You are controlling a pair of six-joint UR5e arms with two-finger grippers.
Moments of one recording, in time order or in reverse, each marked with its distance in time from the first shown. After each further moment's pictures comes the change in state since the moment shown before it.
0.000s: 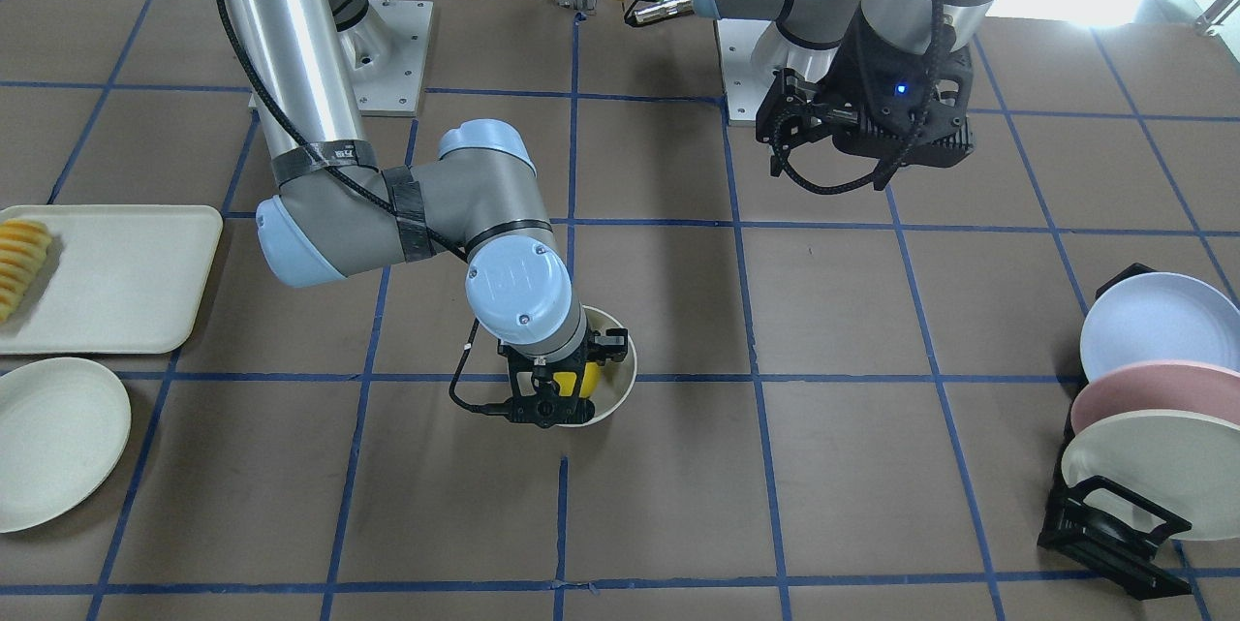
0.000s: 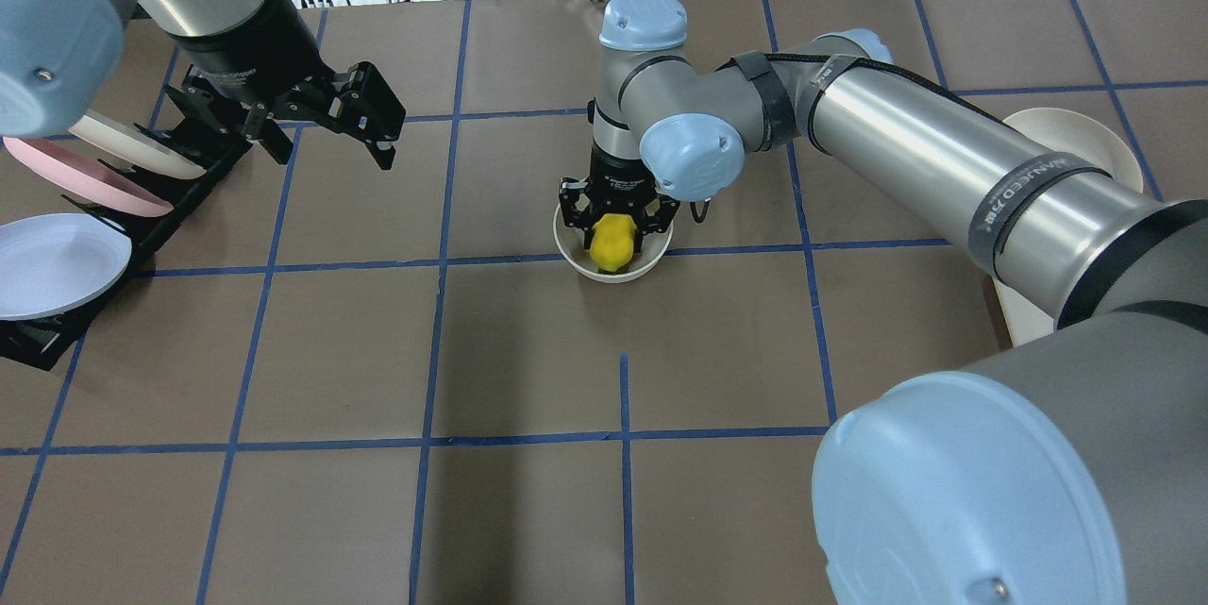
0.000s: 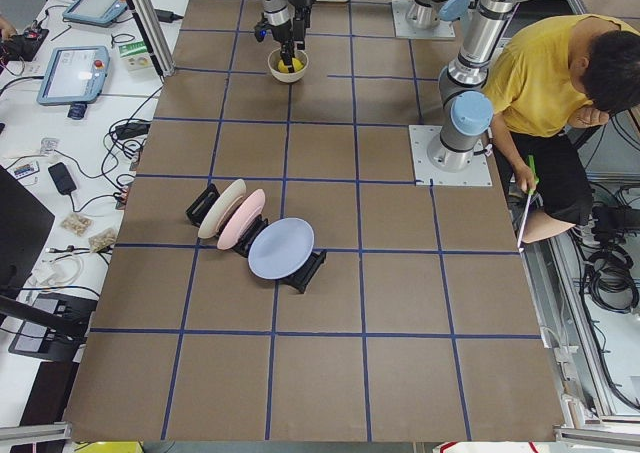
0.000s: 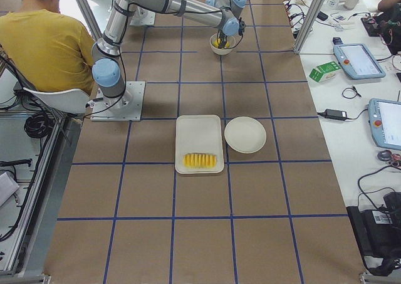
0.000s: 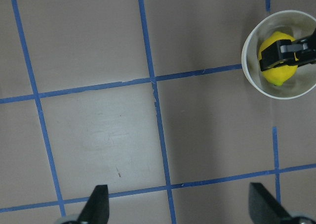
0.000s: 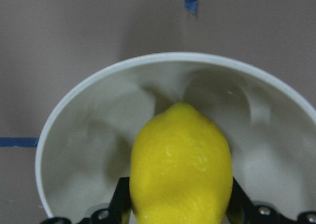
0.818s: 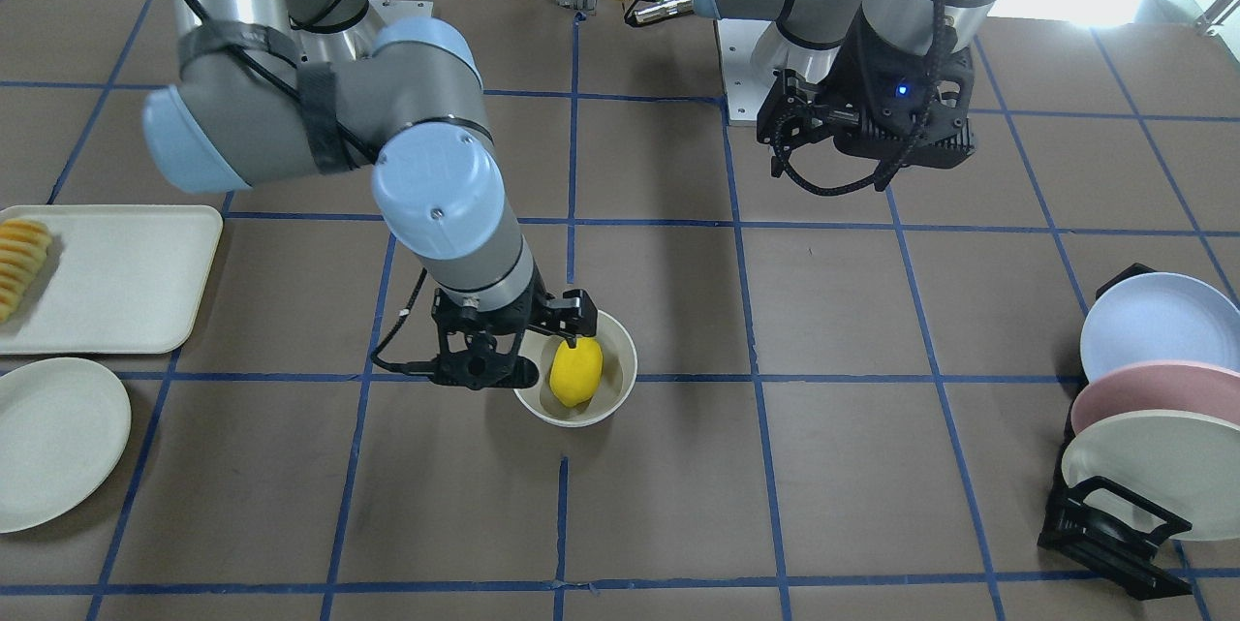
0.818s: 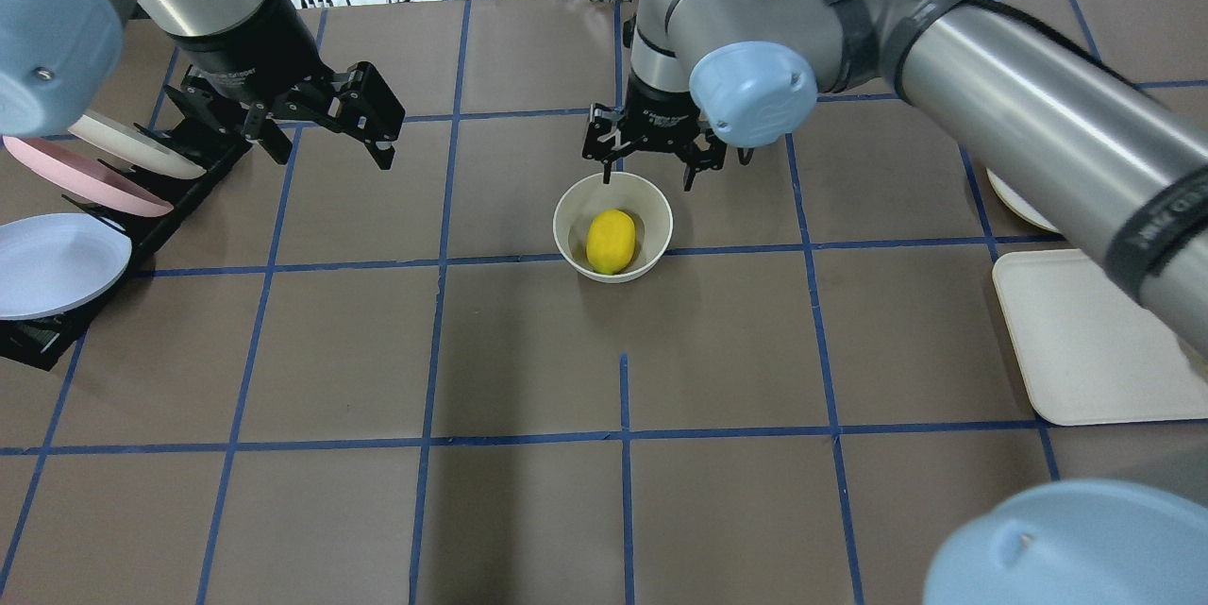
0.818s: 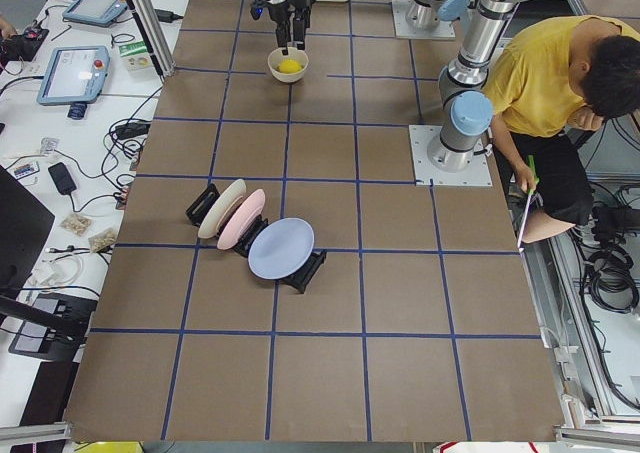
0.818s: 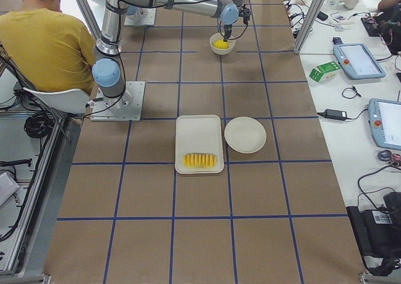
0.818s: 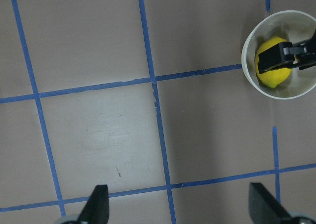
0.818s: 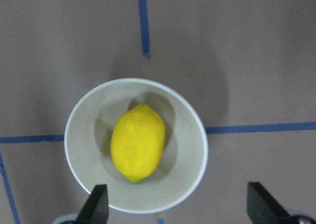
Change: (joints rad) left arm 0.001 0.000 0.000 0.000 0.001 0.000; right arm -0.087 -0.207 -0.017 0.100 -0.065 -0.026
